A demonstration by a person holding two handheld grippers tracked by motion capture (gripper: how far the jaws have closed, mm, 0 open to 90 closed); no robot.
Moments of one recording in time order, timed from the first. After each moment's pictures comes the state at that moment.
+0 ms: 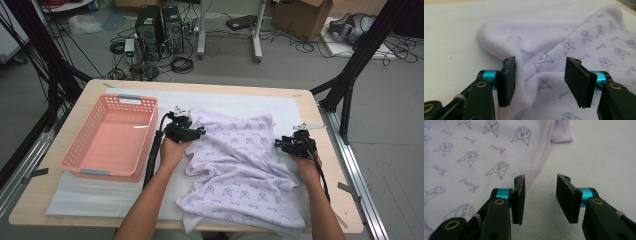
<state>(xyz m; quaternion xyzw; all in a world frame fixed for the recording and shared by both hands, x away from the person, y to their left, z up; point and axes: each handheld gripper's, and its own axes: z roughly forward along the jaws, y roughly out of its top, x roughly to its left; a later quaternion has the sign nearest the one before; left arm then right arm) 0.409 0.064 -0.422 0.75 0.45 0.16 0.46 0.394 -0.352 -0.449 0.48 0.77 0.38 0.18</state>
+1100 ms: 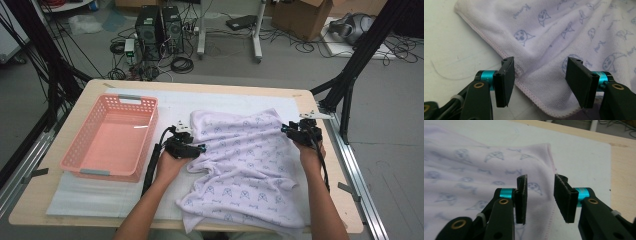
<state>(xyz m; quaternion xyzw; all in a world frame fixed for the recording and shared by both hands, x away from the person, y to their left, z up) 0.378 0.065 -0.447 0.79 0.43 0.13 0.43 0.404 -0.358 -0.412 0.49 0.73 0.40 0.25</state>
